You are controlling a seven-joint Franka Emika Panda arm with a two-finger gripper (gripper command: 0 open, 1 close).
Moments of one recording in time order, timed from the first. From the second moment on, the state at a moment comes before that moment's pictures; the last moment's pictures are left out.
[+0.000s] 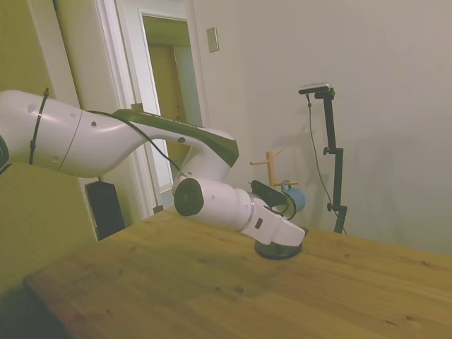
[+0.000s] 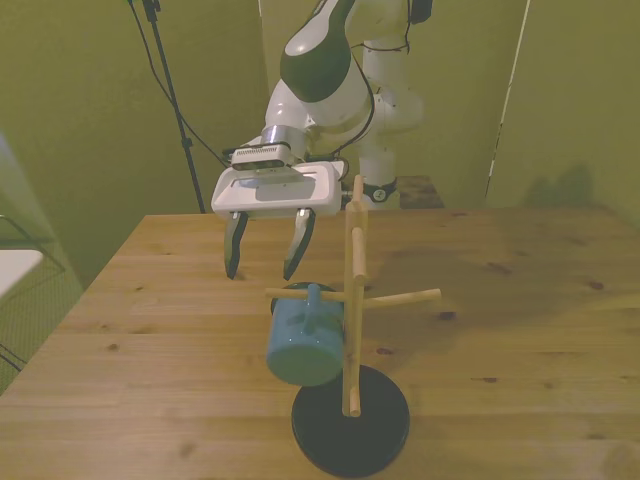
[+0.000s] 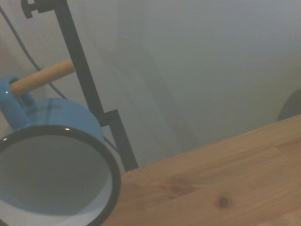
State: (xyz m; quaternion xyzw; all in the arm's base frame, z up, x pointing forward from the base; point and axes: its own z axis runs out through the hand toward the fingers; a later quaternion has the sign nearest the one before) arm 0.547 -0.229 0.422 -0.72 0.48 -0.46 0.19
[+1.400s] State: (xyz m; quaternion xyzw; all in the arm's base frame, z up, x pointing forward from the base) arm 0.651 -0.208 0.421 -0.71 0.43 -0.51 0.23
